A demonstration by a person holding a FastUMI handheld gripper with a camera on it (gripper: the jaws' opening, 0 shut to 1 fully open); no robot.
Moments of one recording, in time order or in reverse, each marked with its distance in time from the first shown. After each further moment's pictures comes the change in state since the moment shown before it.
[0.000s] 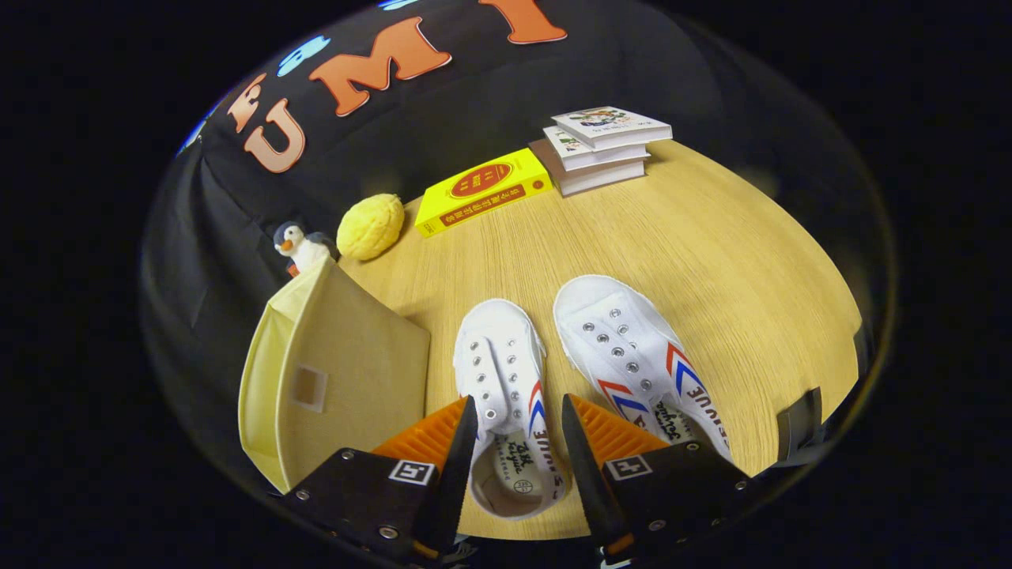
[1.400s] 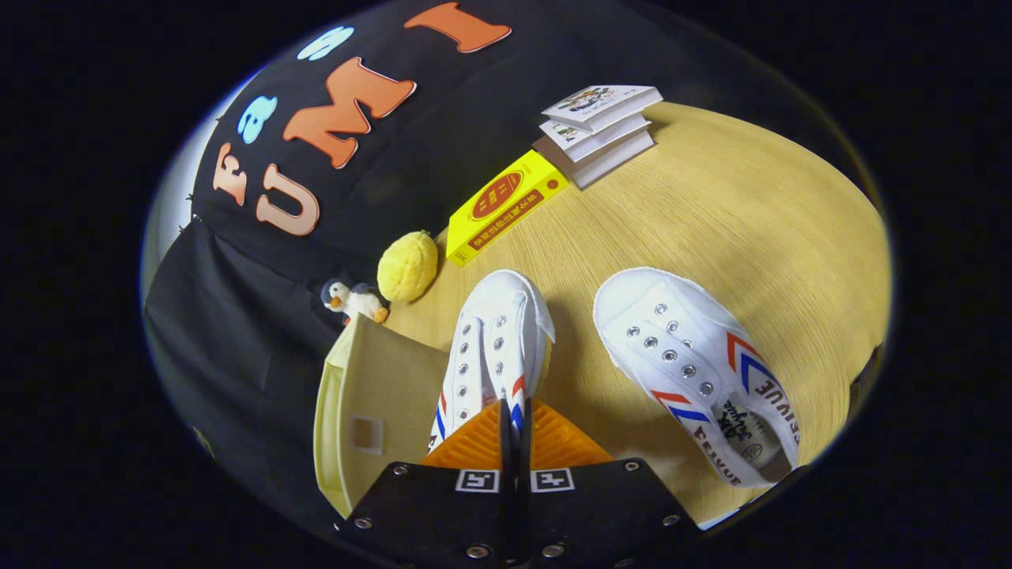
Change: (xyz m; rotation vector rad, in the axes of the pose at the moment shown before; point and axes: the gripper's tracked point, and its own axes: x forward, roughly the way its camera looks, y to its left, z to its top) arm -0.013 0.039 0.038 0.247 -0.063 0.254
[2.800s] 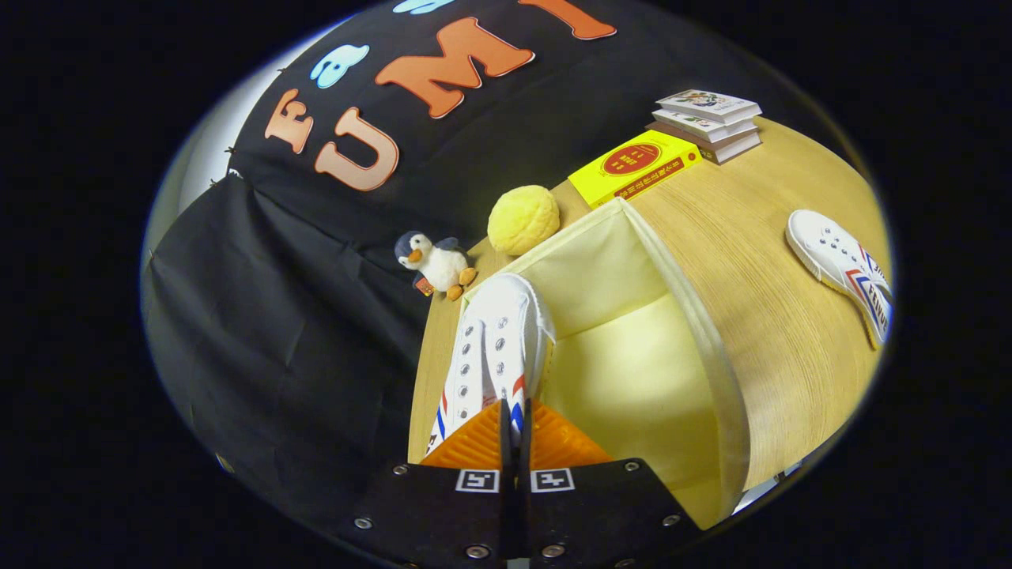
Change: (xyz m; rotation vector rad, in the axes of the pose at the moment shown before) arm 0.039 0.215 -0.120 -0.064 0.016 0.067
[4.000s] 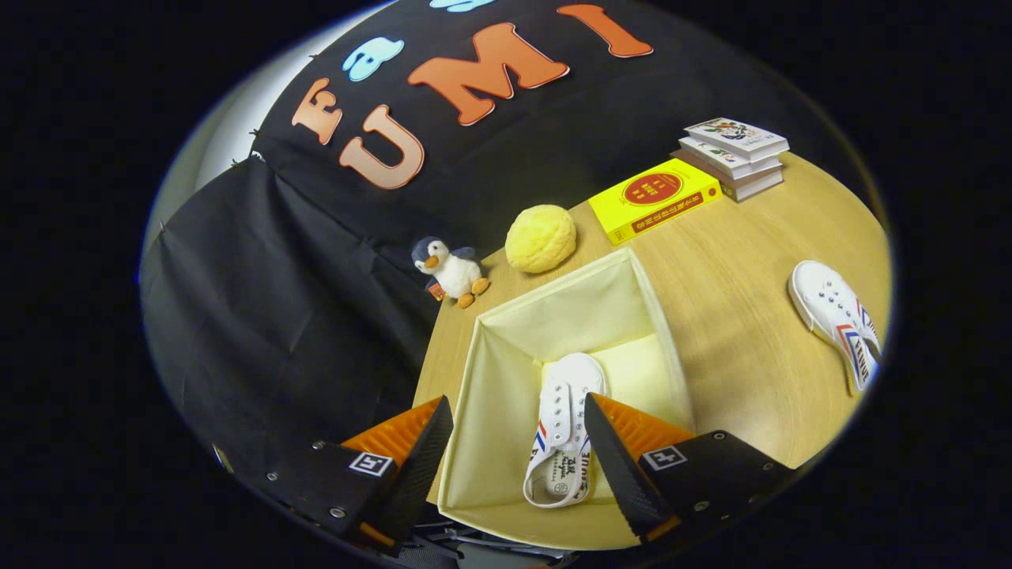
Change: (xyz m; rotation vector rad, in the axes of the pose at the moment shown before) arm -0.033 0.001 0.043 -0.111 -0.049 0.029
